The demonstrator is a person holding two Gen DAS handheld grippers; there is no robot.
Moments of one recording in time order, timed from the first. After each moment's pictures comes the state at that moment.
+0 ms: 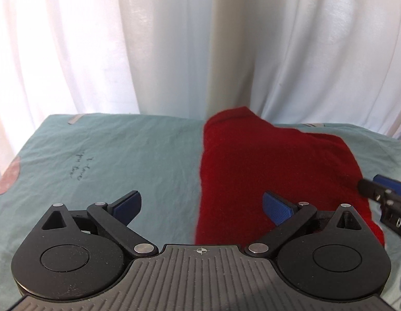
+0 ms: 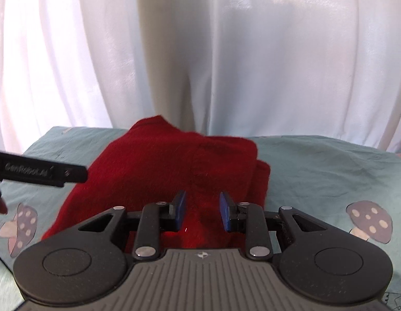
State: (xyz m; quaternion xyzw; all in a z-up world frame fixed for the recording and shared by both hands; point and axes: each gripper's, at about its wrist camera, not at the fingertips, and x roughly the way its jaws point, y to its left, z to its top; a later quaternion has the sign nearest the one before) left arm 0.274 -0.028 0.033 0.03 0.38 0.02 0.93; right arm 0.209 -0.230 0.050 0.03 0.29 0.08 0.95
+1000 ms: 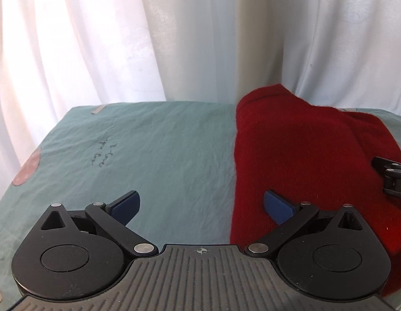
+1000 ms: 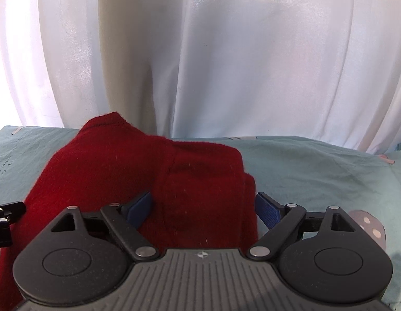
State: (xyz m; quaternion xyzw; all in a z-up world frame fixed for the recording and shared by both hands) left arm 0.264 -0.020 -0.002 0.06 0.38 0.07 0.92; right arm 0.253 -0.212 0.027 0.01 0.32 -0.01 0.95
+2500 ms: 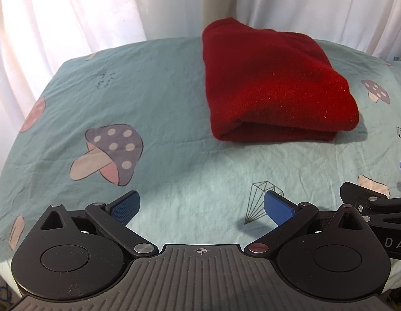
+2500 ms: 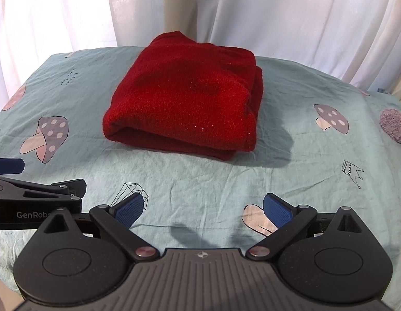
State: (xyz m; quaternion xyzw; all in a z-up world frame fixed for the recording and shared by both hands) left arm 0.112 -0.011 0.027 0.08 0.49 0.00 0.87; right arm 0.059 -0.162 0.070 -0.02 0.46 0.02 0.89
